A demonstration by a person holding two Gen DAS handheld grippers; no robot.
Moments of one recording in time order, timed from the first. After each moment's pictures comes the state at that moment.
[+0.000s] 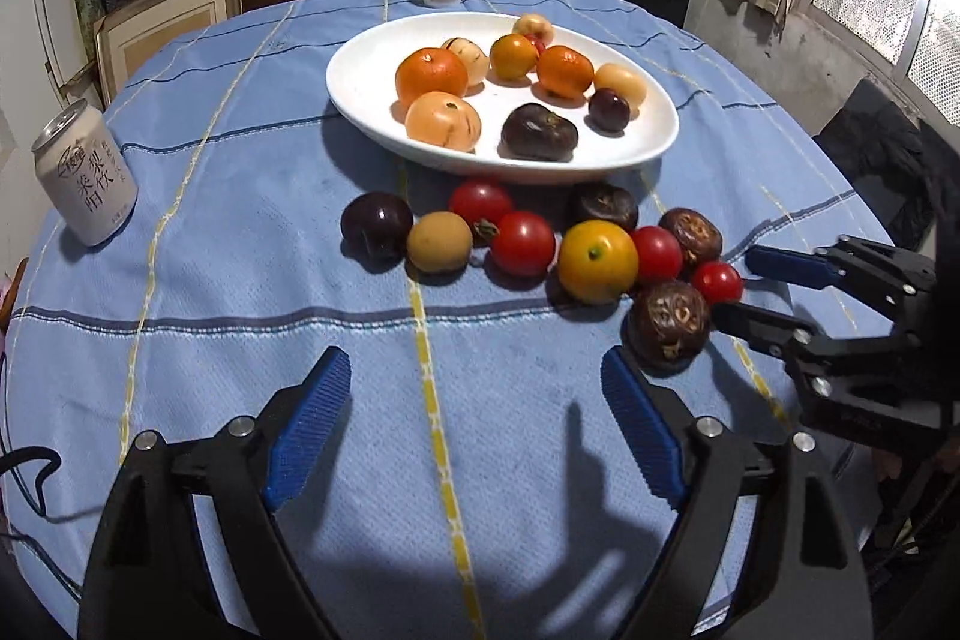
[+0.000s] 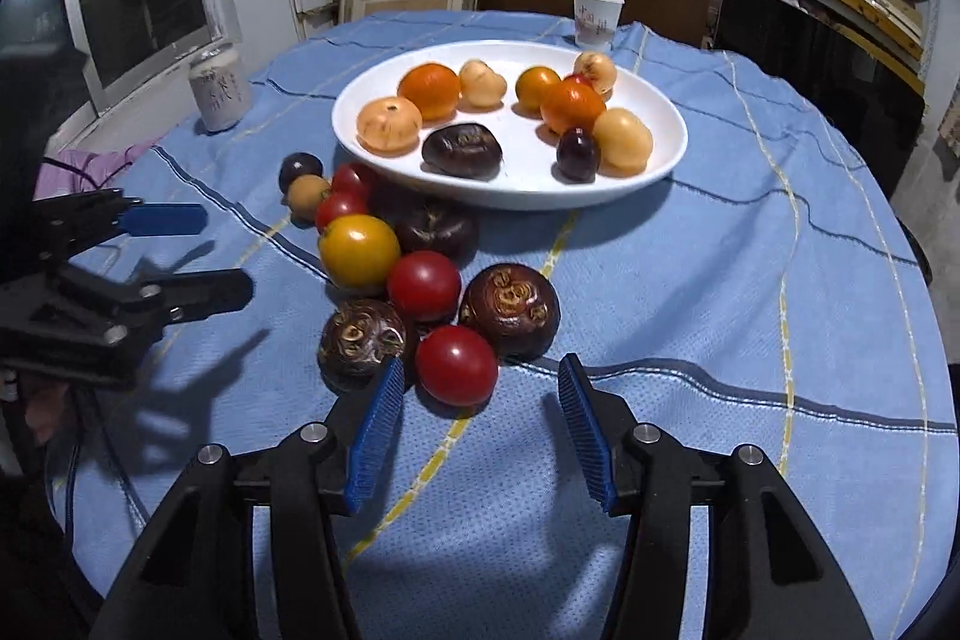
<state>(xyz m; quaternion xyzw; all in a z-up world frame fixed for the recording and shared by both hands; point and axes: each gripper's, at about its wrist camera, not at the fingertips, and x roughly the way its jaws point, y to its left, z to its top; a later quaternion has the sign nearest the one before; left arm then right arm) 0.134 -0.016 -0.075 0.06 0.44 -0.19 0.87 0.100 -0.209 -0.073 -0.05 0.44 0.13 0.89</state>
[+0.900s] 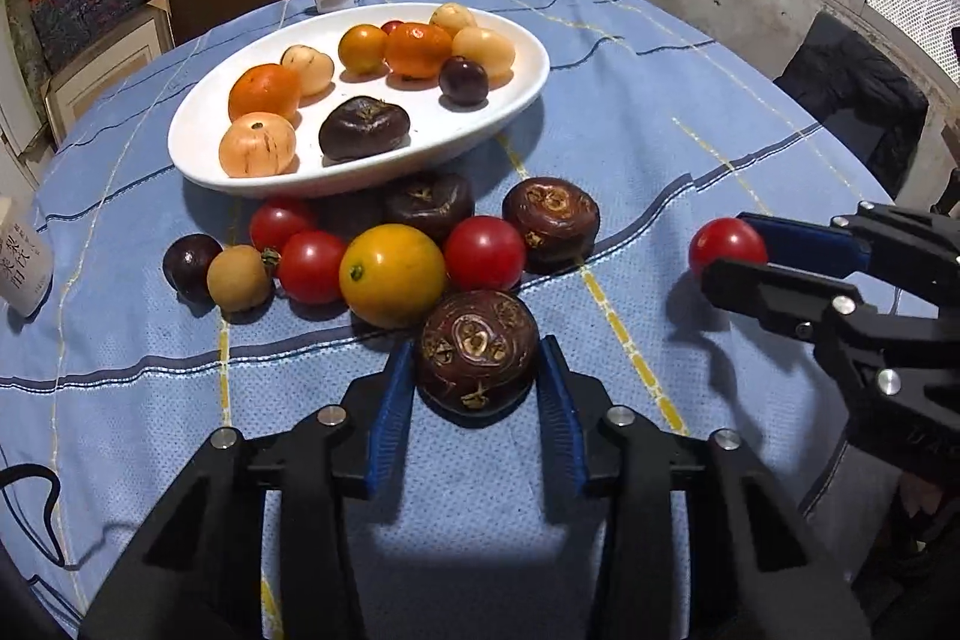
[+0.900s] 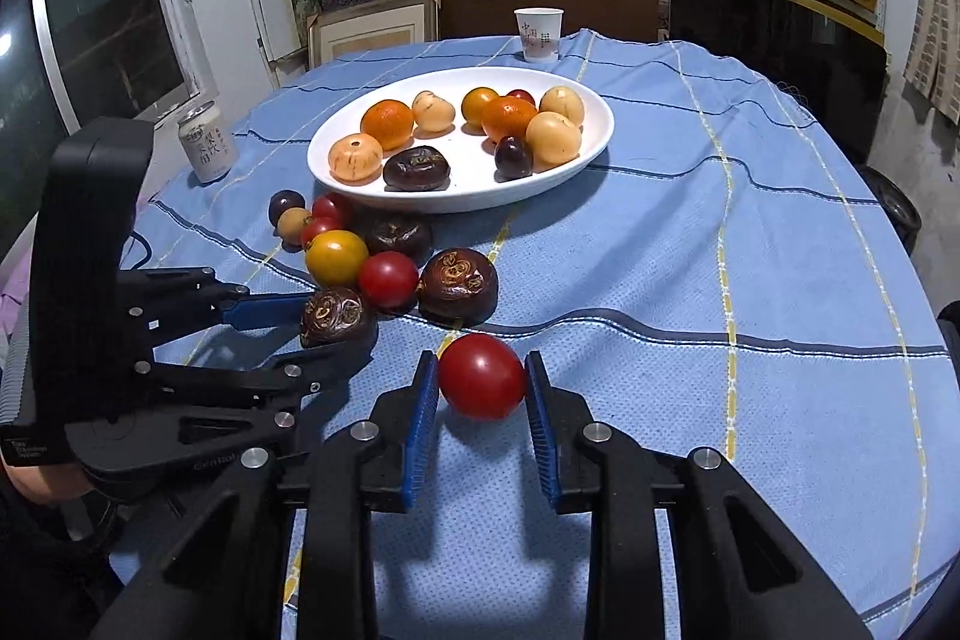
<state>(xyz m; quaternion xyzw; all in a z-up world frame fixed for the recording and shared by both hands) 0.126 -0.104 -0.088 0.12 0.44 -0.23 0.86 0.068 -0.247 -0.055 0.02 0.40 0.11 0.91</state>
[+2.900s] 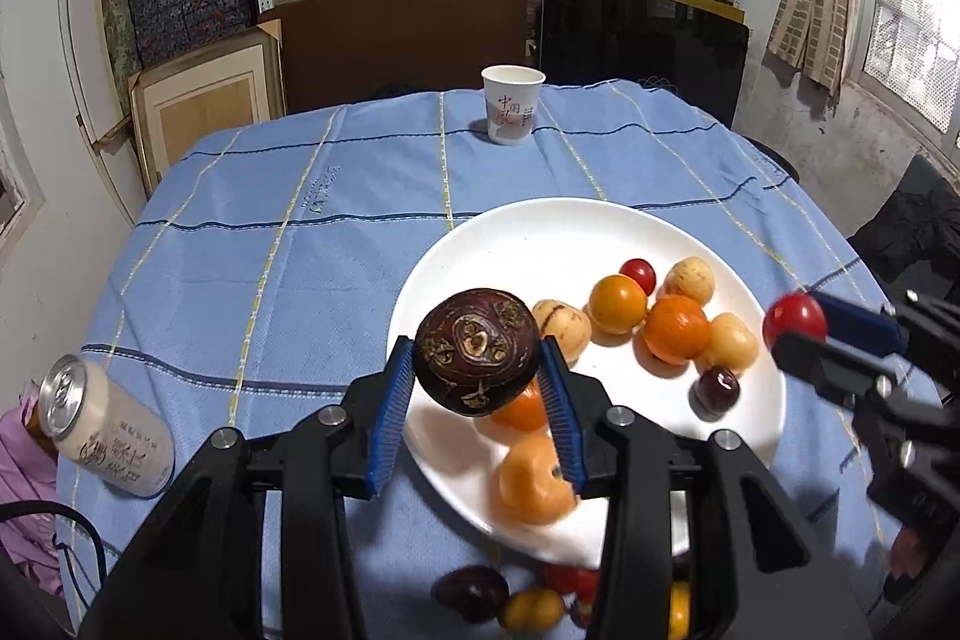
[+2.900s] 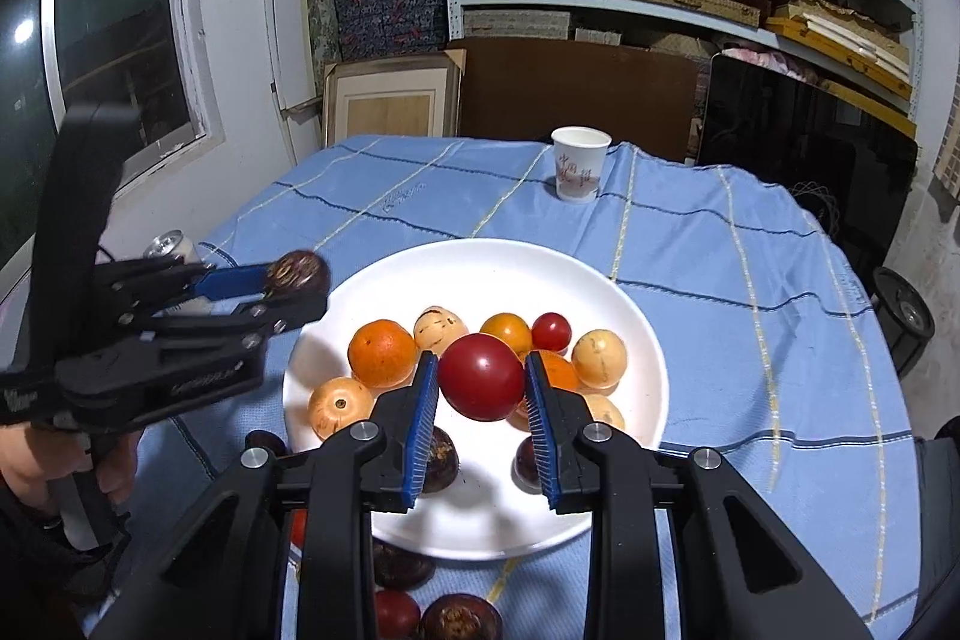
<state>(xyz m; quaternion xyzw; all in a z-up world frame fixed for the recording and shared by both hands) 0.293 -0.039 -0.007 0.06 0.38 -0.13 0.91 0.221 -0.208 0.010 -0.02 0.34 0.13 0.93</state>
